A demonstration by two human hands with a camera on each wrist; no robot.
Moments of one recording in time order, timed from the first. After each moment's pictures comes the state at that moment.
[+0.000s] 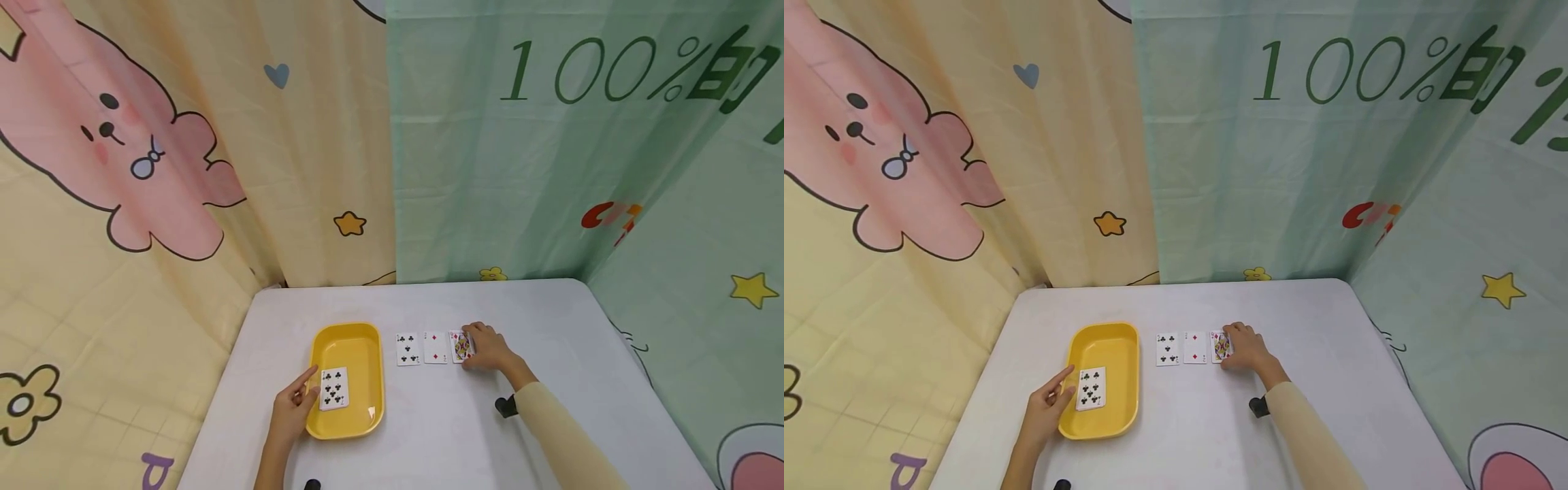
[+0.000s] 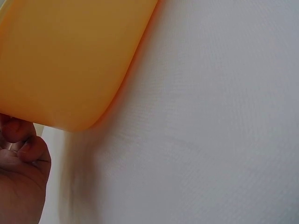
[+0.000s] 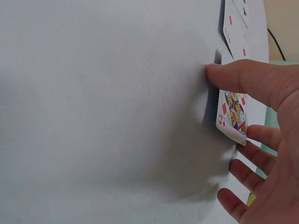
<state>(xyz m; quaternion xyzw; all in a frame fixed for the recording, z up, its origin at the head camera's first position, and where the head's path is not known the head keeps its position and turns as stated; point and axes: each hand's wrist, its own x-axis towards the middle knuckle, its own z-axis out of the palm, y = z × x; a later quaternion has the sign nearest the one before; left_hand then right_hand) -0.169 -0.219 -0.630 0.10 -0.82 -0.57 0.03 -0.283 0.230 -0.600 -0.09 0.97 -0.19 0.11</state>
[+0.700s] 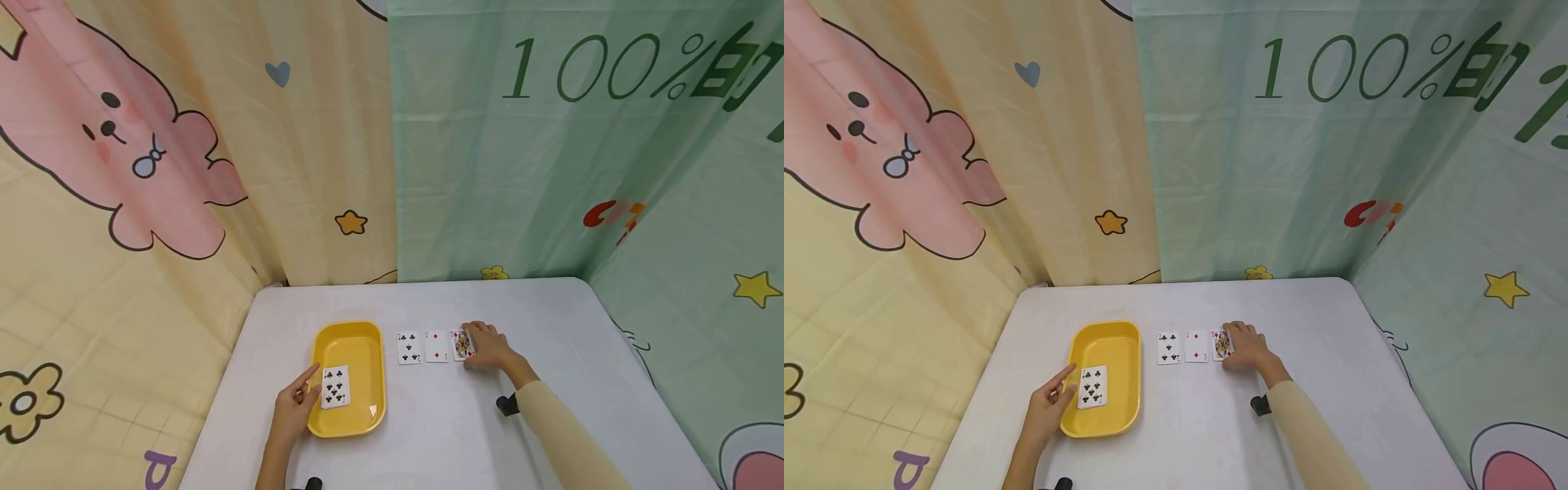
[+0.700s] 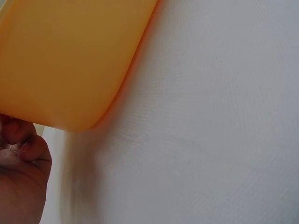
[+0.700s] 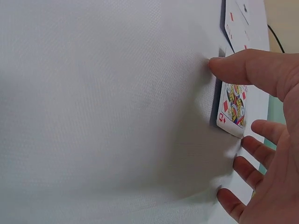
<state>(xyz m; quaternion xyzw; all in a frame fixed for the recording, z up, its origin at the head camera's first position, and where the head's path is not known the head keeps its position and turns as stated) -0.169 -0.217 -0.629 0.10 -0.82 -0.56 0.03 -0.283 0.232 -0.603 -0.09 0.97 -0.19 0.13</state>
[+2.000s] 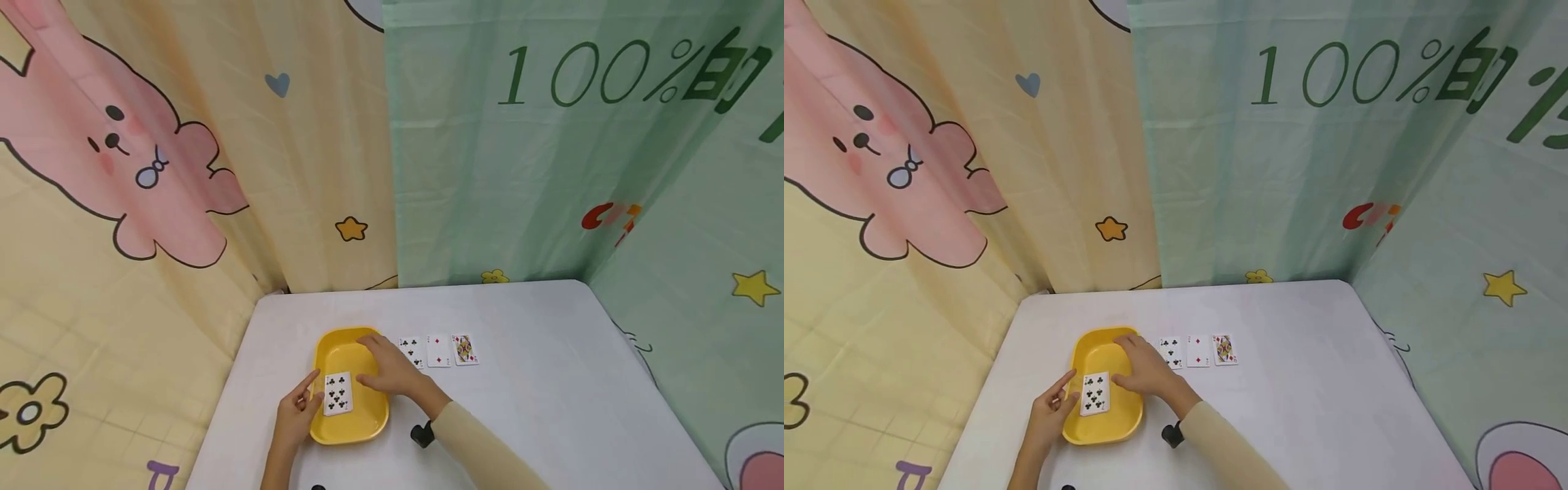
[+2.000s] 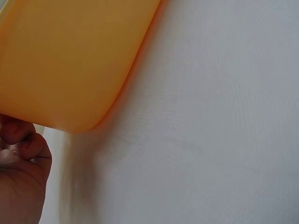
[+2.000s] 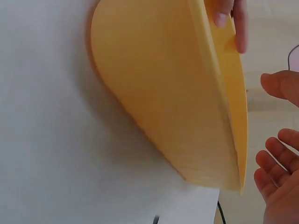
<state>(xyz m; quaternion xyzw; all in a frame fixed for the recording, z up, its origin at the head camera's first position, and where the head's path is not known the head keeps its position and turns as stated) -0.171 -0.221 -0.632 0.09 -0.81 -0.58 0.05 -0.245 0.026 -0.569 -0.28 0.91 -0.30 0.04</state>
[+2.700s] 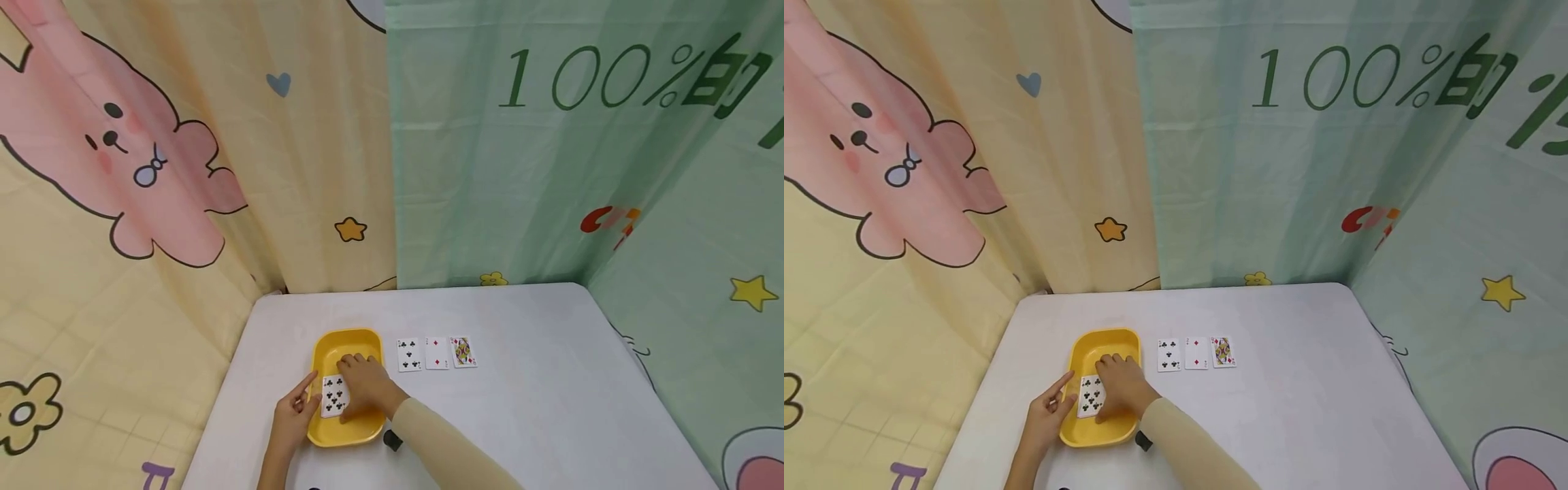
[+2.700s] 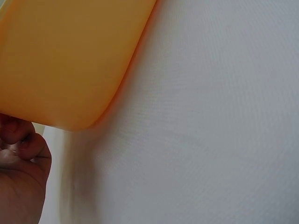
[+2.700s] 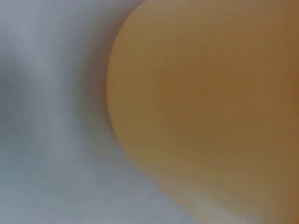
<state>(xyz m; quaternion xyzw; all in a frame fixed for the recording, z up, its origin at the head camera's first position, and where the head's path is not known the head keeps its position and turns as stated) -0.171 -0.221 -0.633 0.08 -0.81 -0.58 0.05 -0.245 -0.036 -0.600 -0.31 0.95 -0.01 0.10</state>
